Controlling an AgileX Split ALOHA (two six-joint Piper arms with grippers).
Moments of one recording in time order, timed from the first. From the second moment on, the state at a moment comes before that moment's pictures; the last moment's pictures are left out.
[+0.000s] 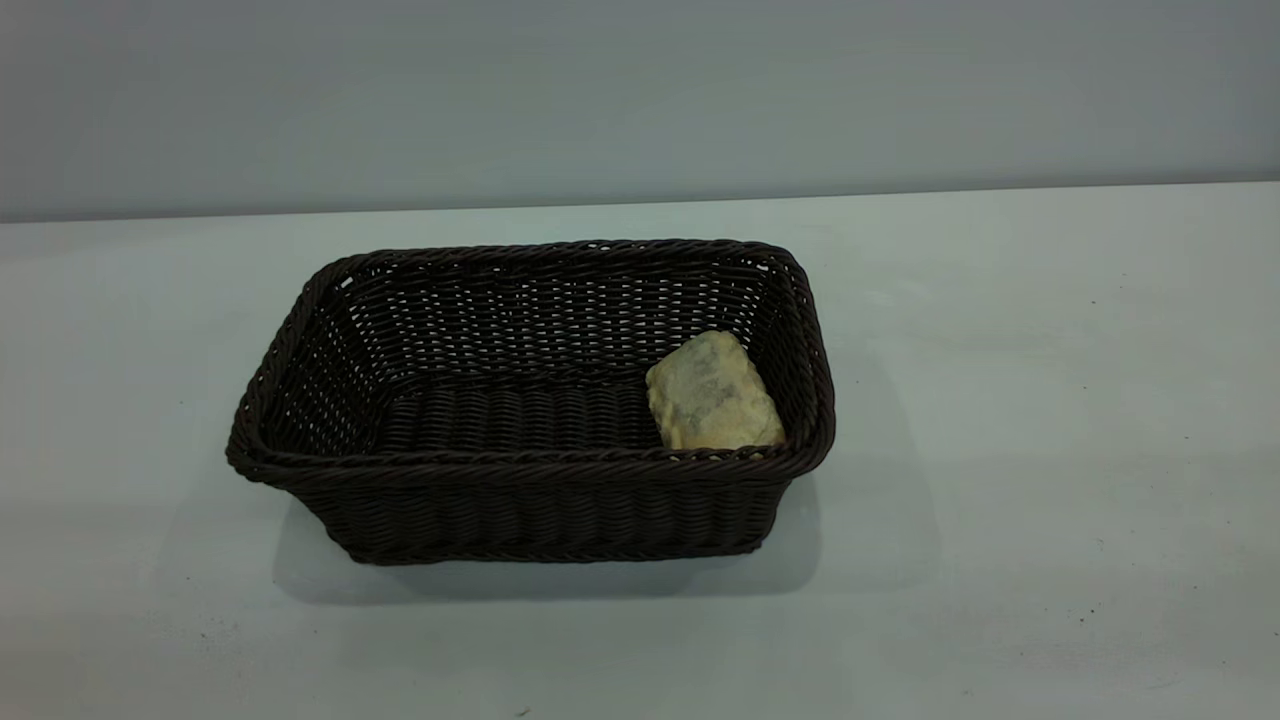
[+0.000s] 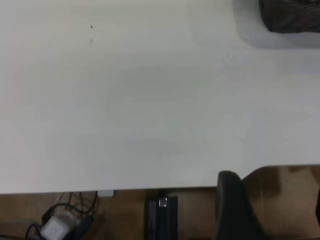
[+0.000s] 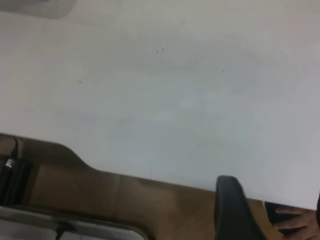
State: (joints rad) left arm -0.13 0.22 -0.50 0.05 1.13 -0.15; right arm 0.05 0.35 -0.47 0.09 1.11 -0.13
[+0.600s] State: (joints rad) left arm -0.03 -0.02 -0.50 0.04 1.14 -0.15; right arm 0.05 0.11 -0.47 0.09 1.12 -0.13
